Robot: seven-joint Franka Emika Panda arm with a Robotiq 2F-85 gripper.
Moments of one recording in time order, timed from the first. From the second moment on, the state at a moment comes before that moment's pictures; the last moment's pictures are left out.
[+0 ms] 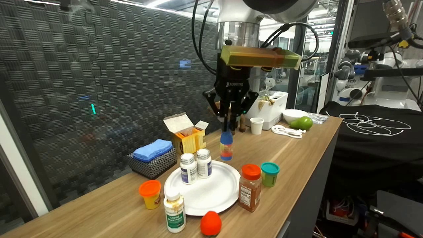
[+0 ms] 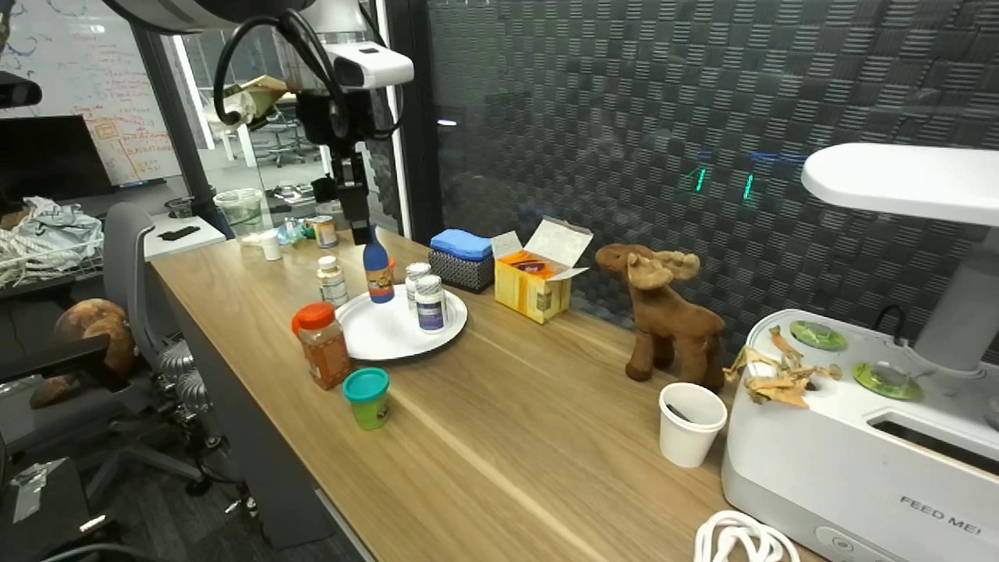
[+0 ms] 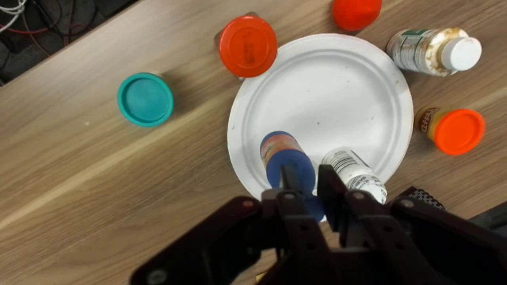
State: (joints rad) arm 0.12 0.00 0.09 -2.19 0.02 2.27 0.68
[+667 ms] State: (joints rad) arm 0.12 0.09 0.10 -2.18 0.02 2.33 0.66
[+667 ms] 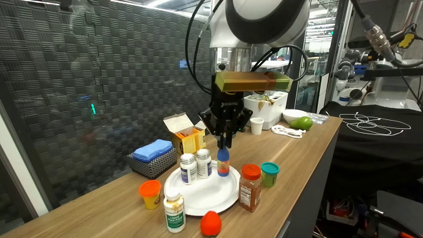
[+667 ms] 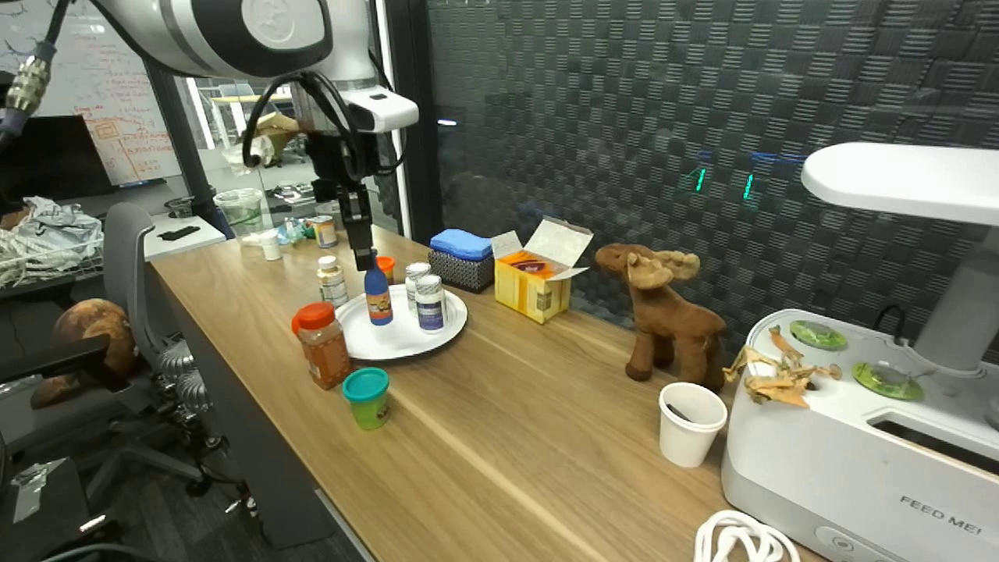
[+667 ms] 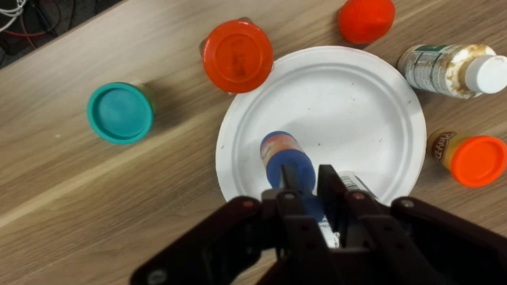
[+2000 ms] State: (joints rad) arm 0.12 0.26 0.06 -2.08 -0.02 2.40 0.68
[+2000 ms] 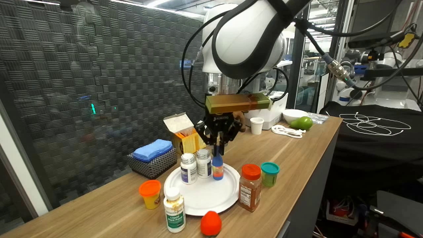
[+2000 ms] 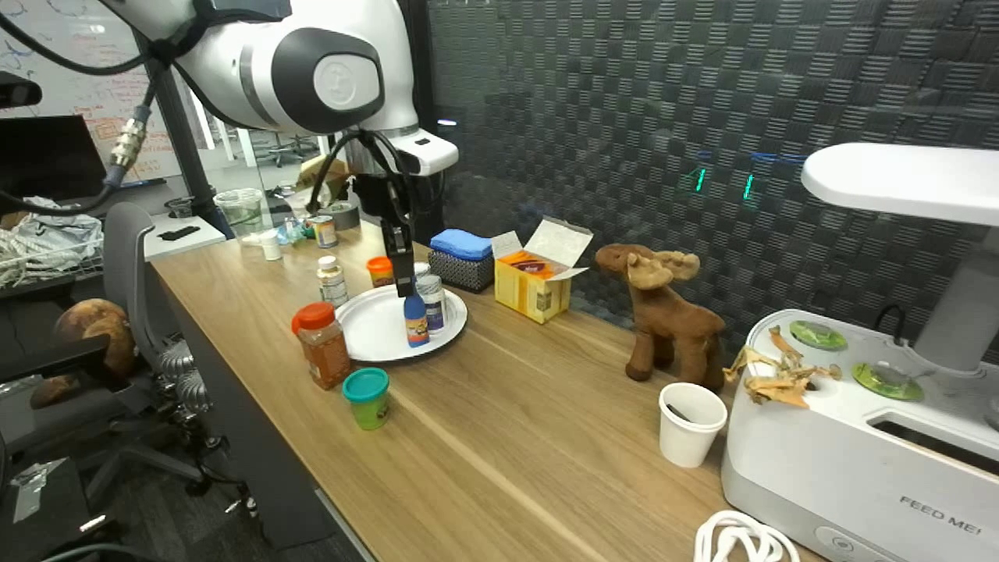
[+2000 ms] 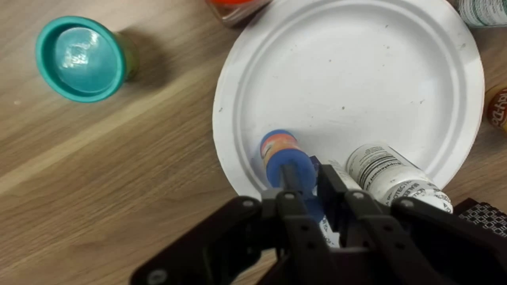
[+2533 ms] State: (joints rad) arm 0.13 0.27 0.04 -2.08 -0.02 2.40 0.68
